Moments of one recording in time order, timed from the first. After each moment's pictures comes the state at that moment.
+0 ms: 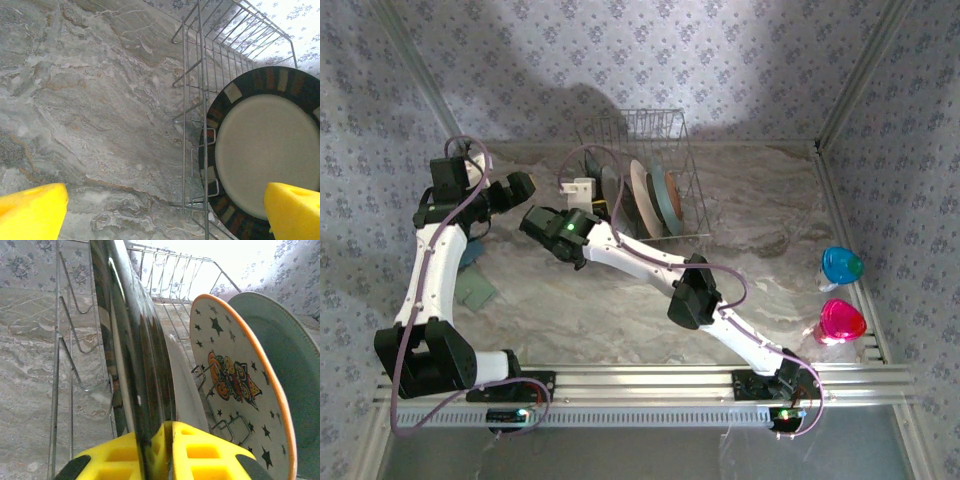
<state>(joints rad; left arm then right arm) 0.12 1.30 1.20 -0.63 0.41 -0.38 1.12 2.52 2.61 -1.26 1.12 0.91</state>
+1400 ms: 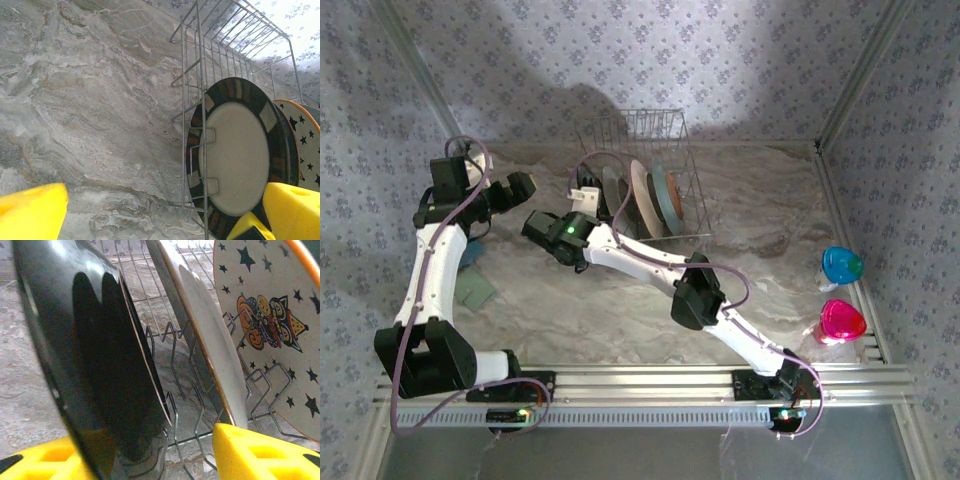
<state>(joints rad) 0.12 1.30 1.20 -0.63 0.42 -0.38 1.12 2.46 2.50 -1.25 0.95 1.09</state>
